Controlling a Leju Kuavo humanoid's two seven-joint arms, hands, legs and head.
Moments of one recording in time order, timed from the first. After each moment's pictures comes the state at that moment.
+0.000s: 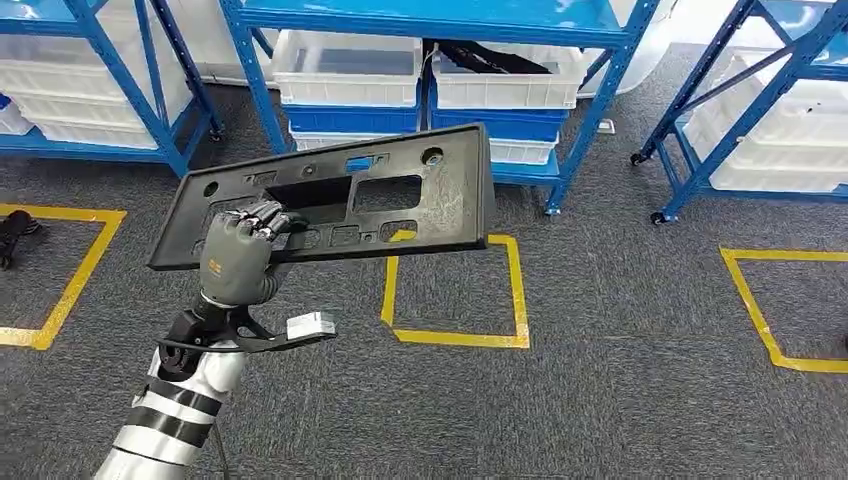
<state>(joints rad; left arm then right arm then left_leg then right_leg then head) -0.30 -0.02 -0.23 -1.42 -1.13 0.70 -0.48 -0.04 -0.03 0.01 -0.18 -0.37 -0.45 -0.06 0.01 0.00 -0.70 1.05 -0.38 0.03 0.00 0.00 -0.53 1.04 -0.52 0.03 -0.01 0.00</state>
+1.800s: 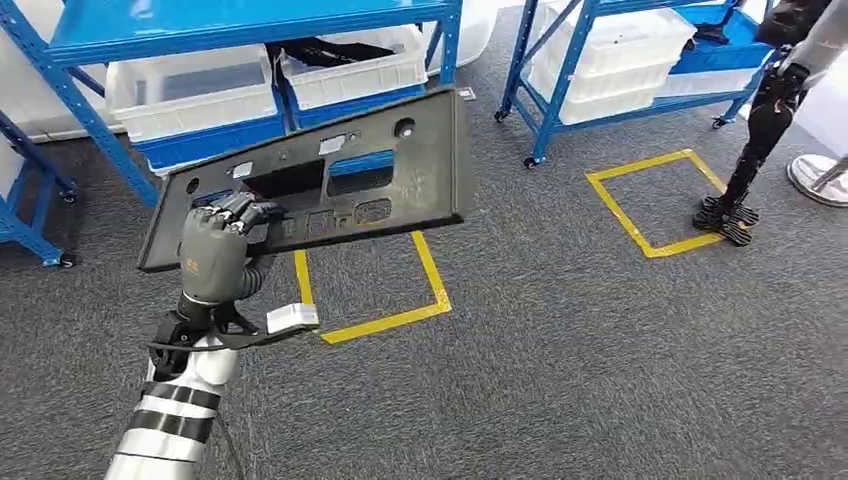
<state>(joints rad) -0.28 -0.09 -0.08 -1.44 -1.10 0.70 -0.58 -0.03 -0.02 -0.06 -0.18 -0.34 -0.41 -0.14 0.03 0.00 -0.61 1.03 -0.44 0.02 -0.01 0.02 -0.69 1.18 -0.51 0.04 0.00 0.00</state>
